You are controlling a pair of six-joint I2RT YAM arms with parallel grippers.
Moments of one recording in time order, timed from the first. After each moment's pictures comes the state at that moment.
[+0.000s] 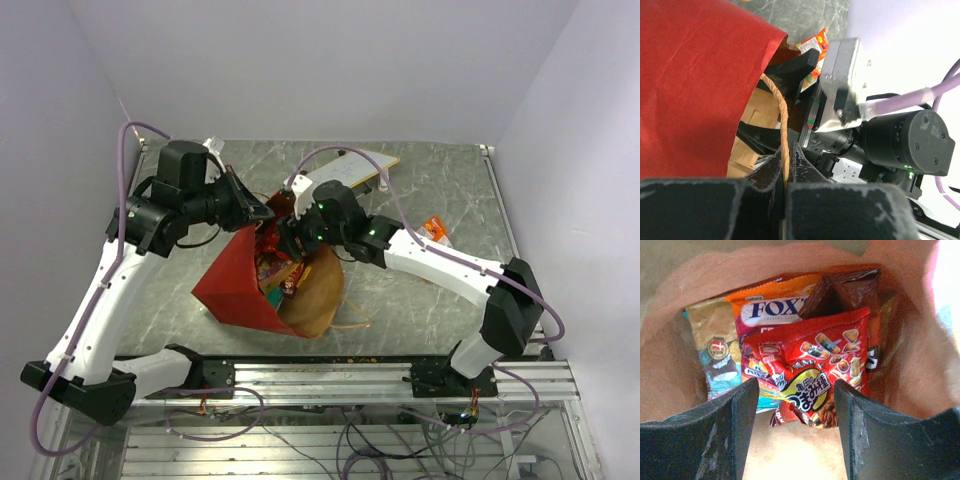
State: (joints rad) left arm -0.42 1.15 1.49 -0.92 0.31 -0.90; right arm 0.91 1.61 1.32 -0.22 -0.14 0.10
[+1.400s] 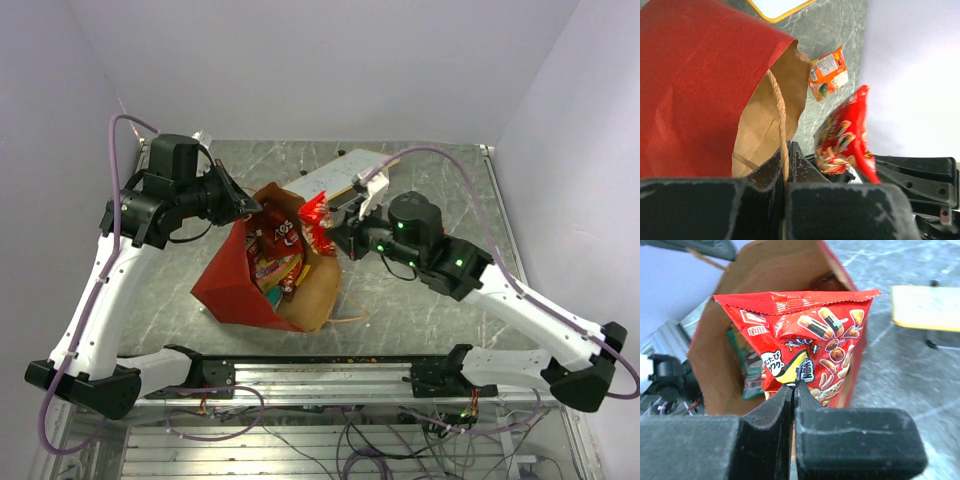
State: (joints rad) left arm -0.34 1.19 1.55 -0.99 0.27 -0.83; right arm 0.93 1.15 1.18 -0.32 -0.03 0.22
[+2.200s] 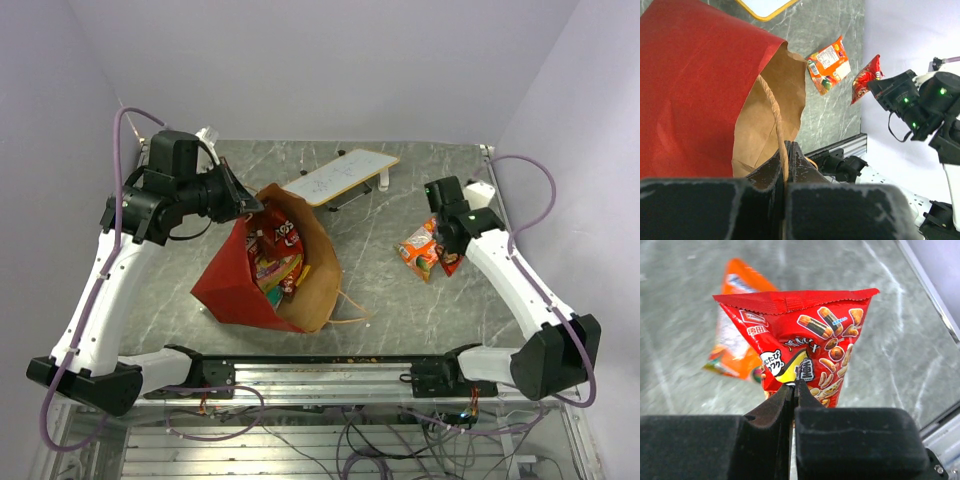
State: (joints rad) left arm -0.34 1.21 1.57 -0.99 0.32 -0.74; right arm 0.36 1.27 1.13 -0.89 0.65 0.71
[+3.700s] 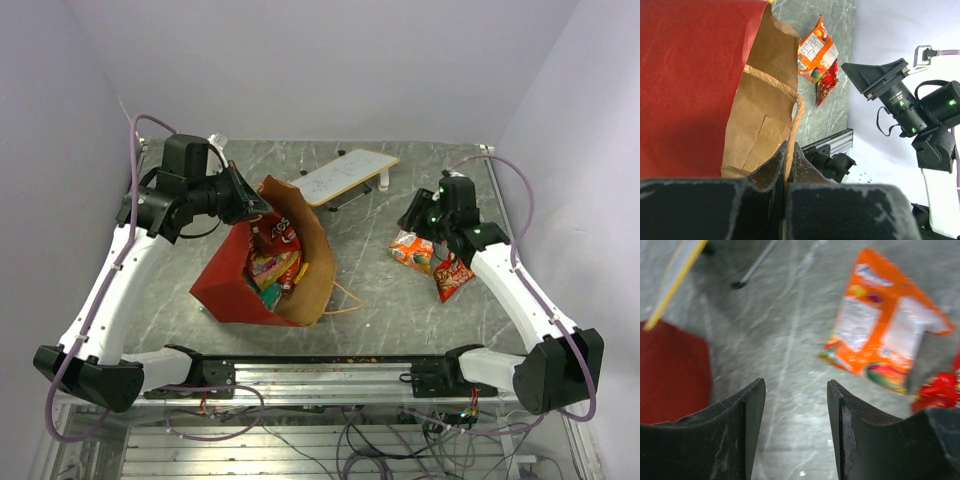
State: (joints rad) left arm -0.34 1.23 1.49 -0.89 0.39 -0.80; right arm 0.22 1.19 0.98 -0.49 0.05 0.51
